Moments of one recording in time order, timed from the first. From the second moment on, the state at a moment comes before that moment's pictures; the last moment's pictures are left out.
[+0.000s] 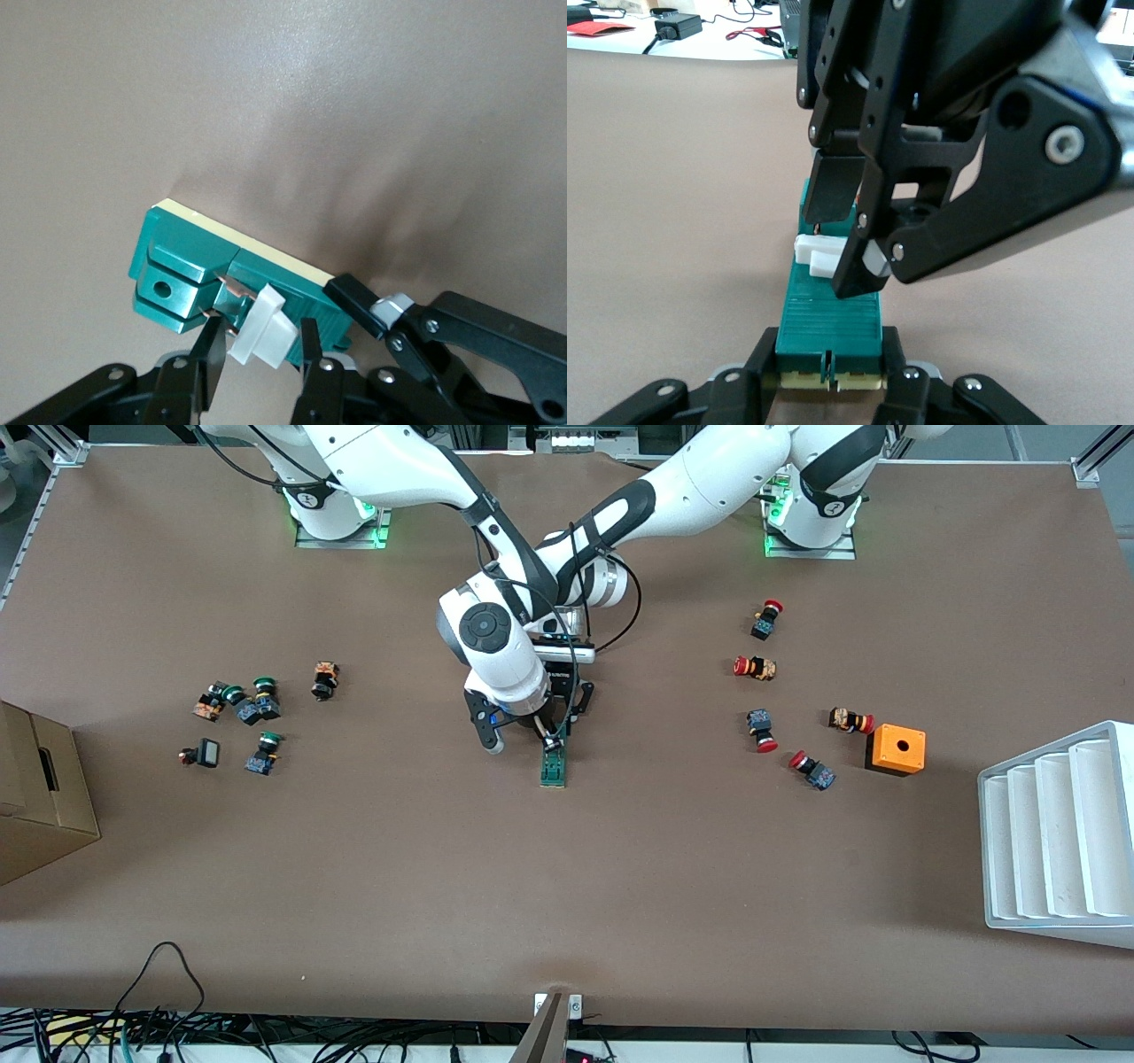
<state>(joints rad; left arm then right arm) -0.62 0.90 -0.46 -1.75 1.96 2.10 -2.49 0.79 0.69 -0.06 -1.69 0.22 2.57 1.73</state>
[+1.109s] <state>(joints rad) -0.62 0.90 -0.46 -1.75 1.96 2.10 -2.50 0.79 0.69 -0.06 -1.69 0.22 2.56 1.73</state>
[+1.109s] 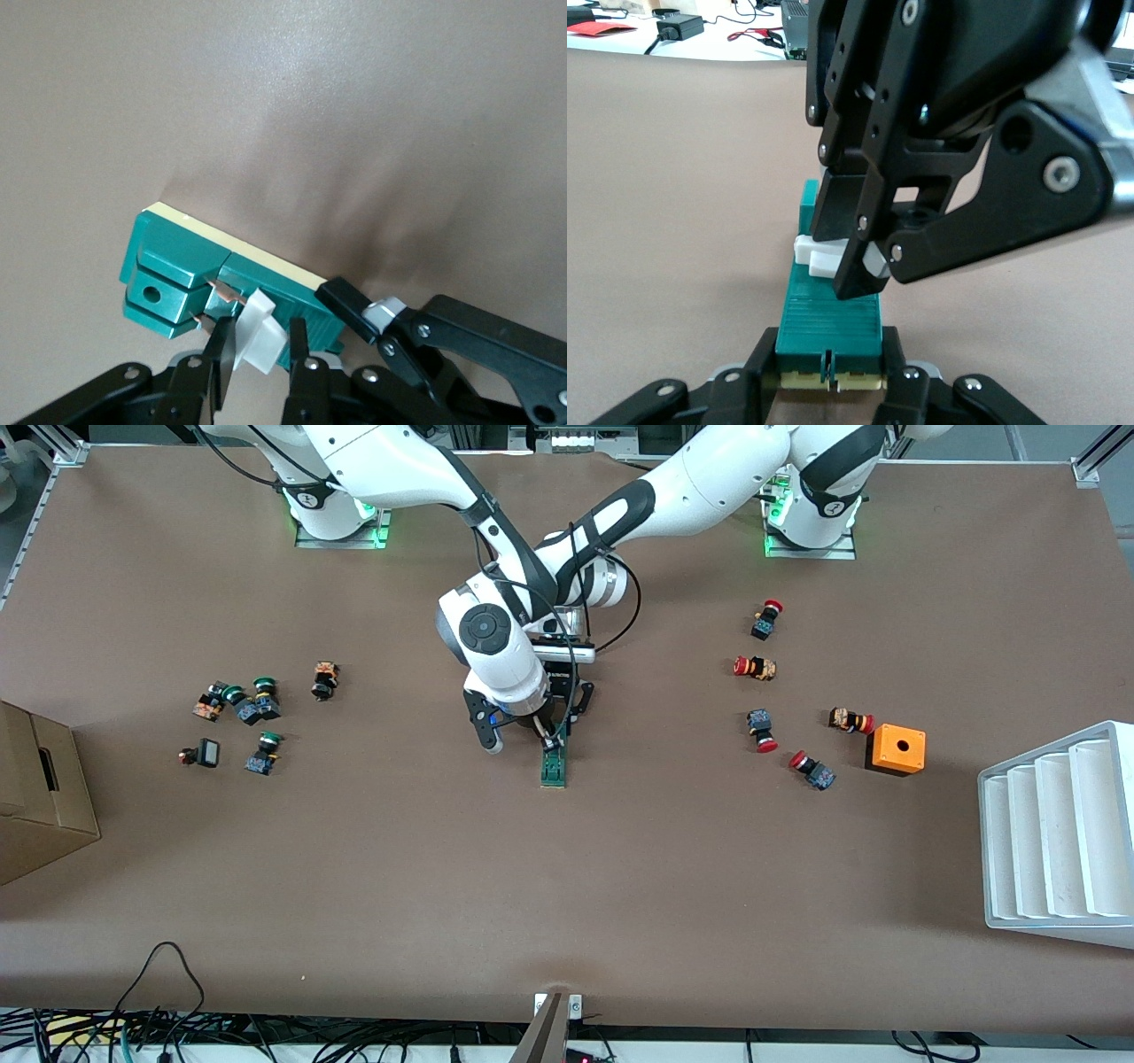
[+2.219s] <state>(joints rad) -0.62 0.90 -0.46 -1.75 1.96 2.10 -2.50 0.76 0.69 -0.07 -1.59 0.21 2.46 1.74</state>
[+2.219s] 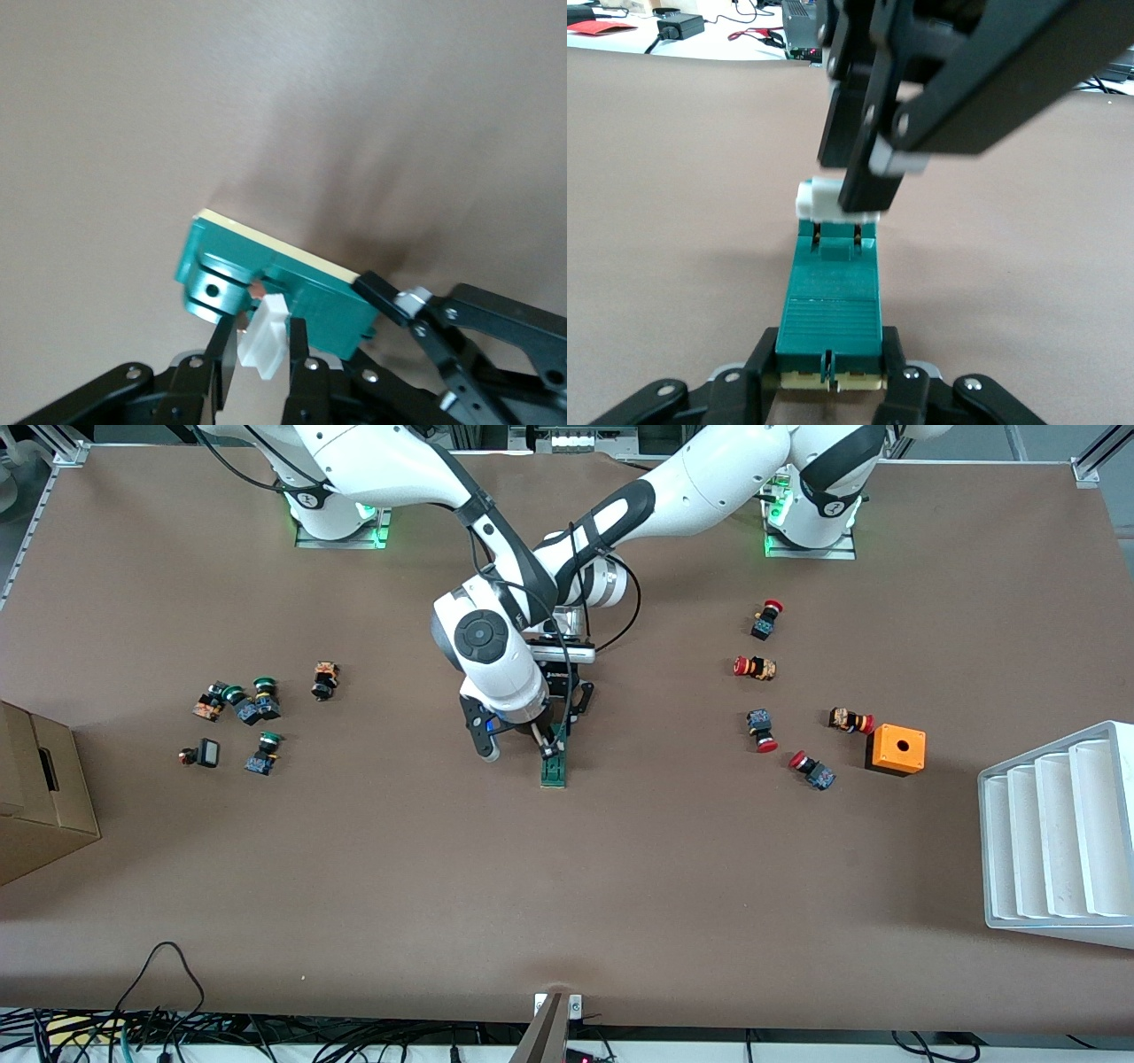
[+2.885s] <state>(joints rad) -0.62 0.90 -0.46 -1.75 1.96 2.10 -2.50 0.75 0.70 -0.06 -1.58 0.21 2.46 1.77</state>
